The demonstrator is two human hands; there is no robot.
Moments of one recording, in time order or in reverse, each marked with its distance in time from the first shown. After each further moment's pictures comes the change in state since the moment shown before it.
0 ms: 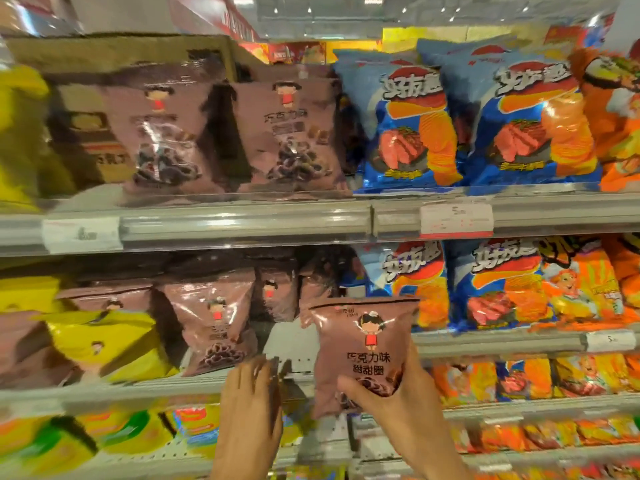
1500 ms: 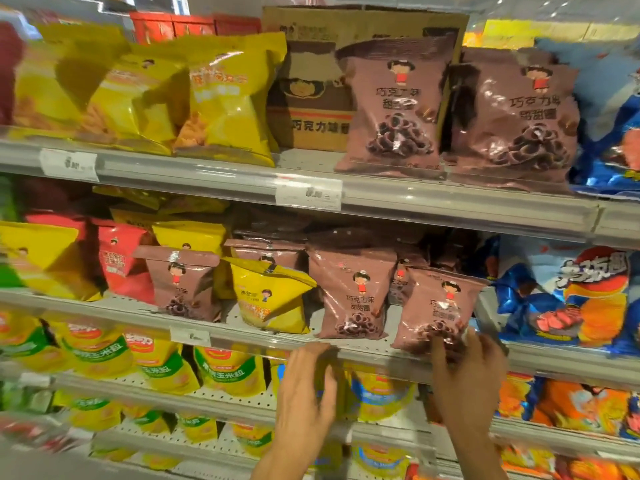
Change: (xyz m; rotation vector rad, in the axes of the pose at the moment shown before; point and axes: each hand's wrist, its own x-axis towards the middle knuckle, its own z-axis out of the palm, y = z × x) left_hand -0.051 -0.111 -0.053 -0.494 0.199 -0.154; right_hand 0.029 0.043 0.143 -0.672 0.470 -0.079
